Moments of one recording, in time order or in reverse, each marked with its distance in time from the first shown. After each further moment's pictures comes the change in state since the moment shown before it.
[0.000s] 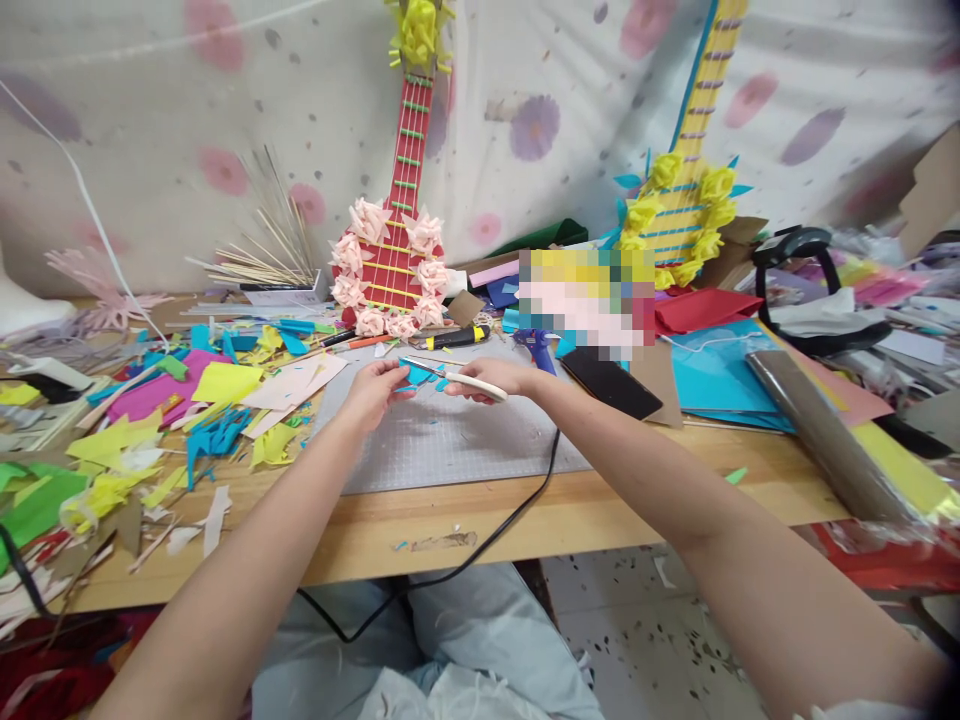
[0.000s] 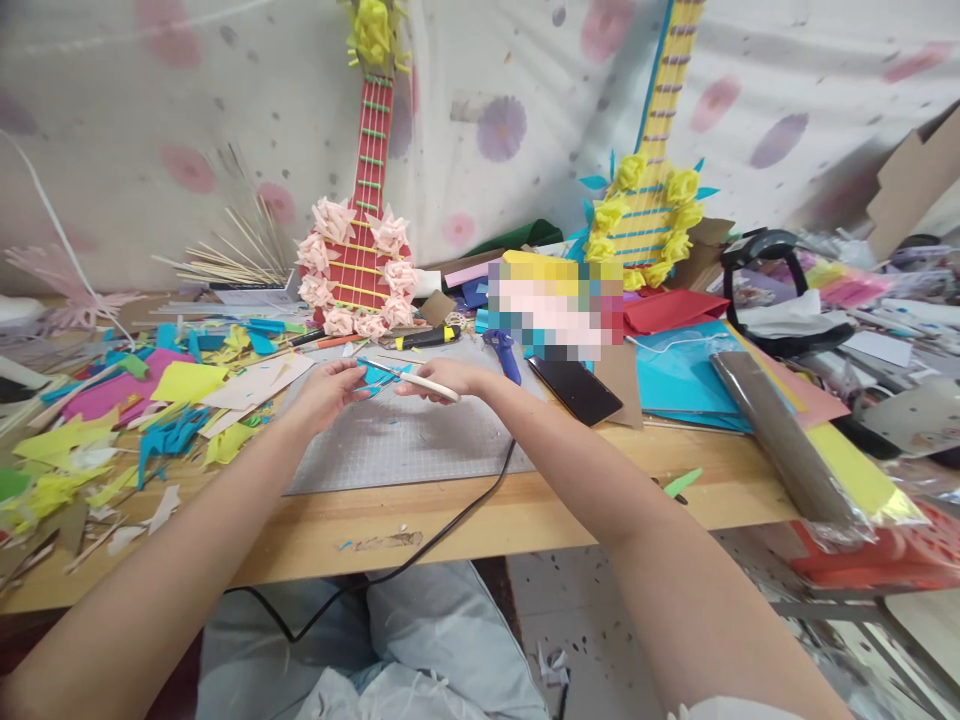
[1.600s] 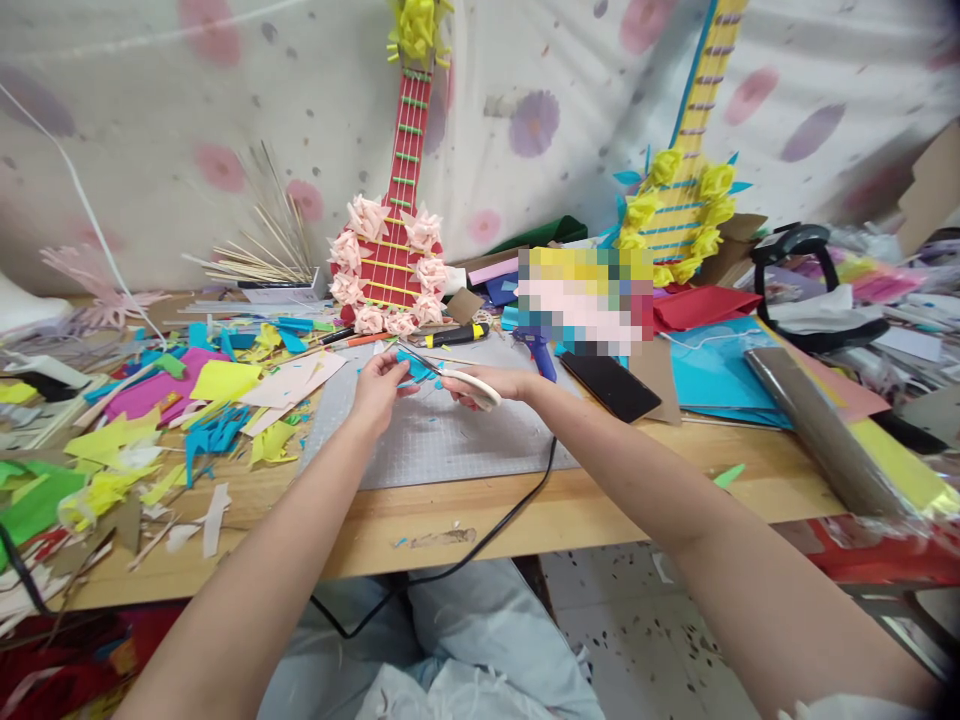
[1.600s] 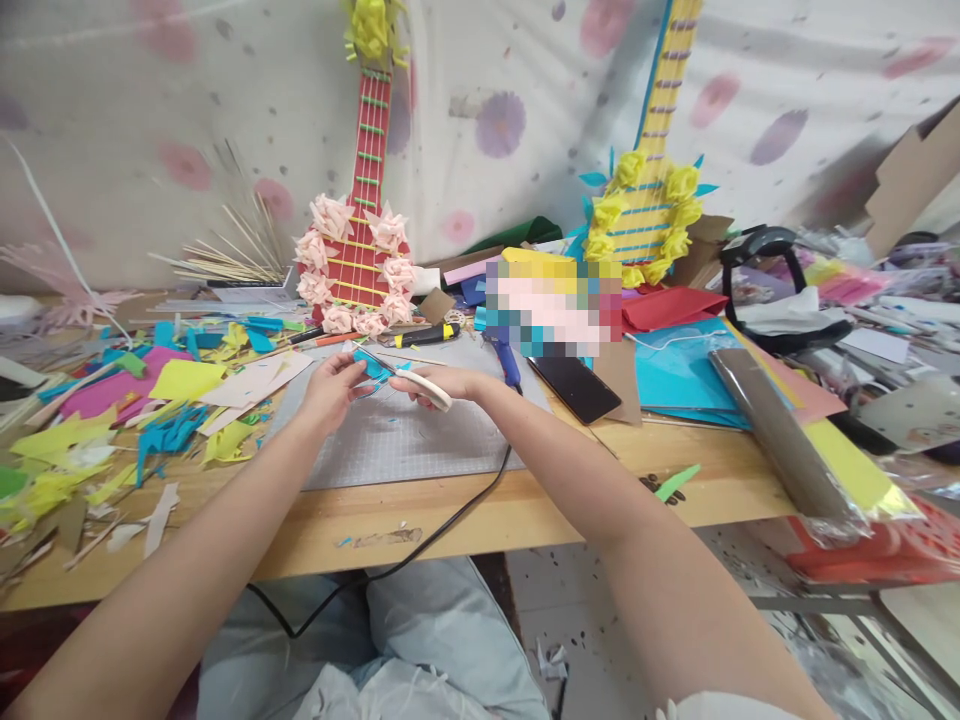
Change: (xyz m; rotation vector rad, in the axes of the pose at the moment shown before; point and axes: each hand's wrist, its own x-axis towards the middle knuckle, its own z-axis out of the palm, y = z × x) left_hand -0.001 -0.009 0.012 -0.064 0.092 0.123; right_hand -0.004 -0.004 0.014 0.318 -0.005 -0.077
